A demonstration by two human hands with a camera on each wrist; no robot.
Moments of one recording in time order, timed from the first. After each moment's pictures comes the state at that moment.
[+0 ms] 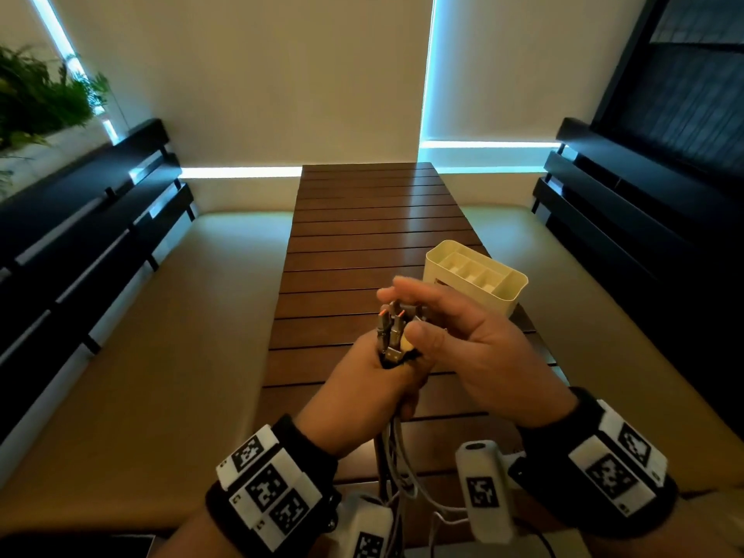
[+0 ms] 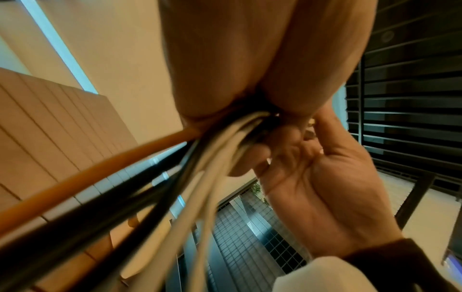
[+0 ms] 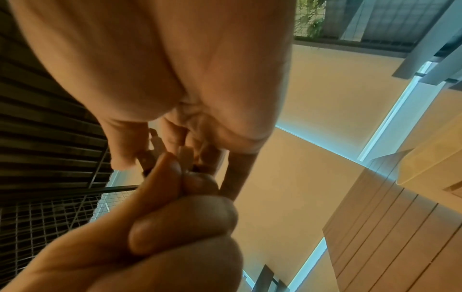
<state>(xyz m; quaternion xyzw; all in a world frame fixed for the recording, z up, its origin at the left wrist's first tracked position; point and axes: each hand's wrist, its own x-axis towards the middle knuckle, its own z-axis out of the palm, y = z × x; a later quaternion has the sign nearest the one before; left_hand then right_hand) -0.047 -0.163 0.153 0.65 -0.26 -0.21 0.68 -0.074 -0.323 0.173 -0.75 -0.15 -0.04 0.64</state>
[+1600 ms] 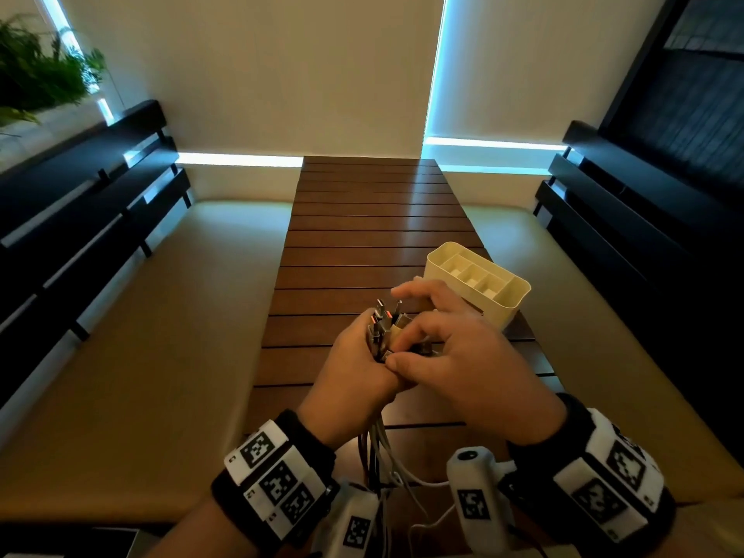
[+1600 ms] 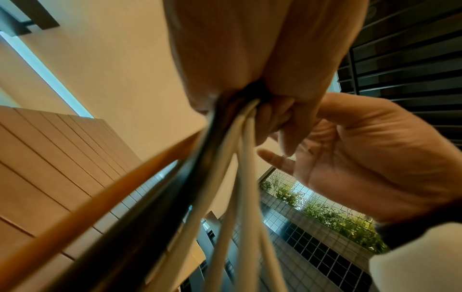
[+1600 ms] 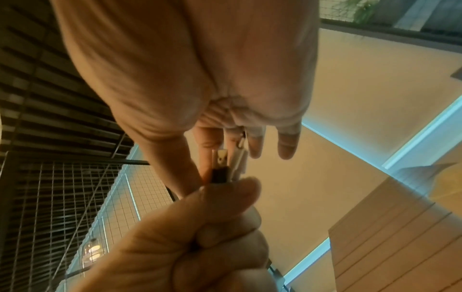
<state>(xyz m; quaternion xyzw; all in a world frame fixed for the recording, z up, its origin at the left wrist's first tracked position) -0.016 -0.170 0.131 0.67 -0.20 -0.12 0.71 -0.056 -0.314 0.177 -0.90 -0.10 -0.05 0.41</state>
